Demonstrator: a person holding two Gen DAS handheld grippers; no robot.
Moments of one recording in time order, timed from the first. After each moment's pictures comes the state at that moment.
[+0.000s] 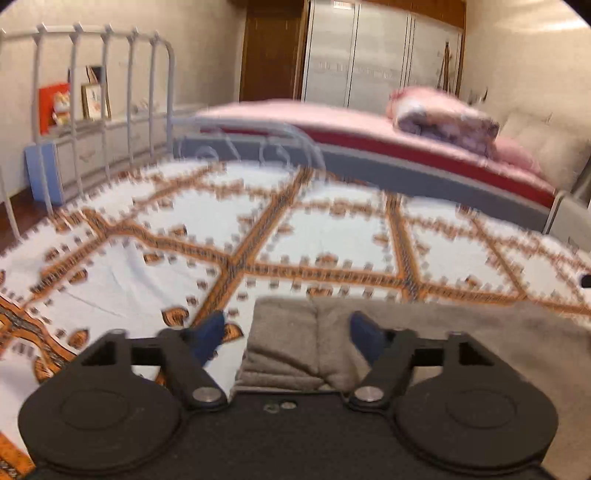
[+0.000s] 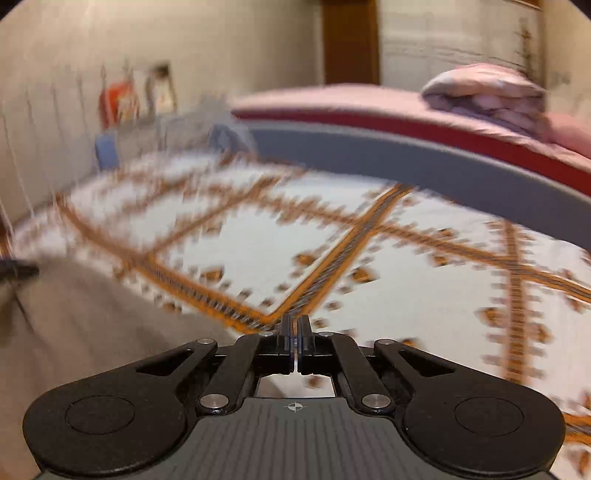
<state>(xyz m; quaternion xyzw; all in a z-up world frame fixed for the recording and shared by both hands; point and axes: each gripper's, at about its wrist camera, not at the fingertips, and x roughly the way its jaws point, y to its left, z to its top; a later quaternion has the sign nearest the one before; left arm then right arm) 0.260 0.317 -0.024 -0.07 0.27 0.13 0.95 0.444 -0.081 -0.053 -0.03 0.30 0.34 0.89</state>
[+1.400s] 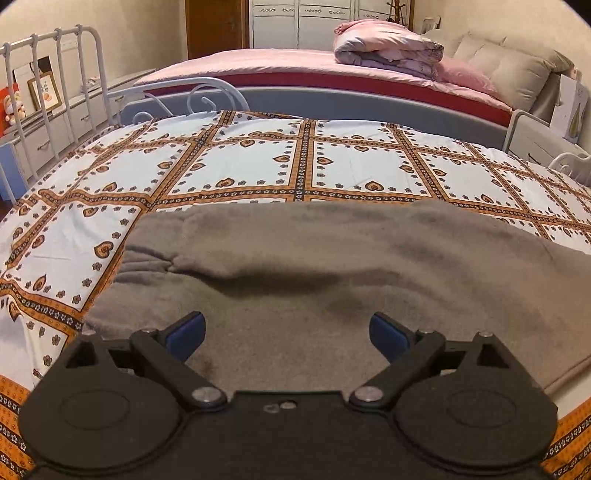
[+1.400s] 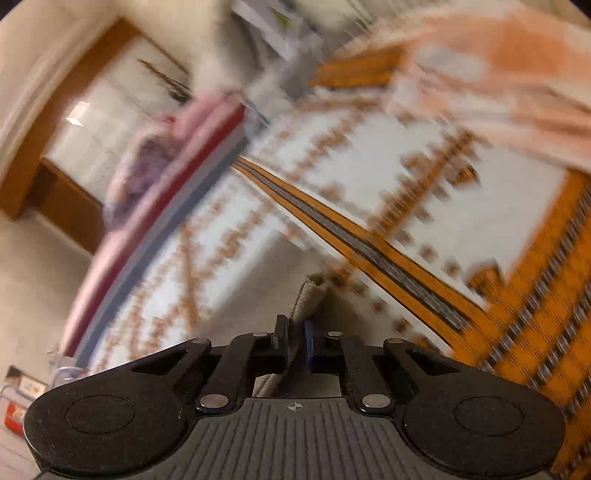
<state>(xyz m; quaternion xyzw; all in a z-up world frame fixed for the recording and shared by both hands) 0.238 0.214 -0.030 -0.02 0.39 0.07 0.92 0.259 -0.563 -0.094 0.40 0.29 -0.01 0.87</state>
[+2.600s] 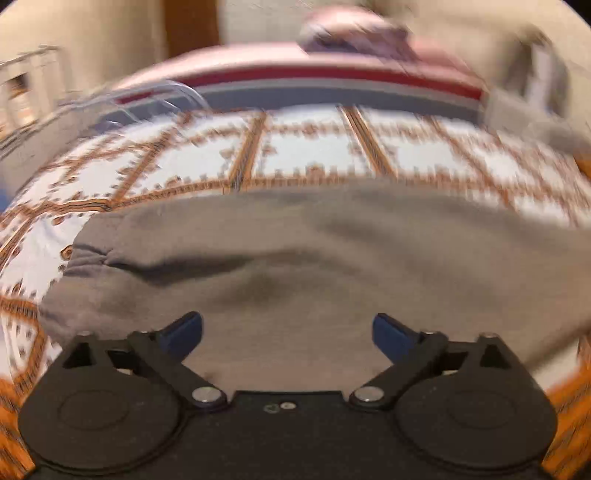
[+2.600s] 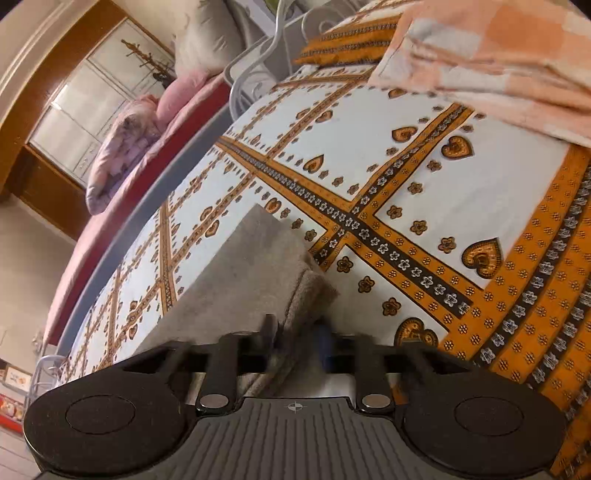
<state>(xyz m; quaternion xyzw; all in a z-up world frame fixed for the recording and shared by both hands) 0.226 0.136 -0.024 -0.01 0.38 0.06 0.92 0.266 -0.557 -0.112 0.40 0.35 -0.05 0.84</state>
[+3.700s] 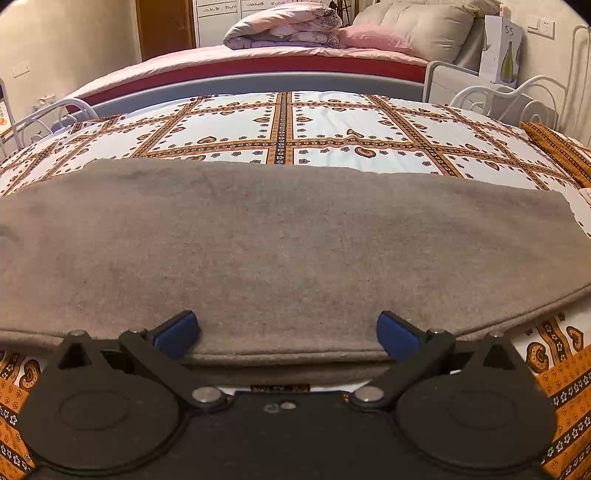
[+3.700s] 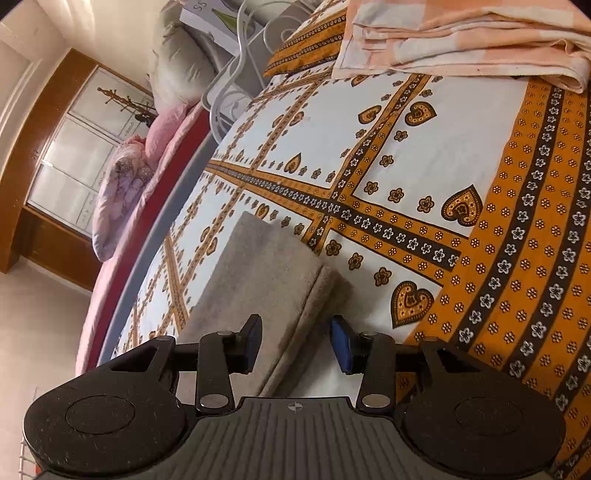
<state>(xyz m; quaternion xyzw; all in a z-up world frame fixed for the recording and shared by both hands) 0.248 -0.181 -0.081 0.01 0.39 0.04 0.92 0.254 -0.563 -0.126 0.49 0.32 -0.06 0.81</state>
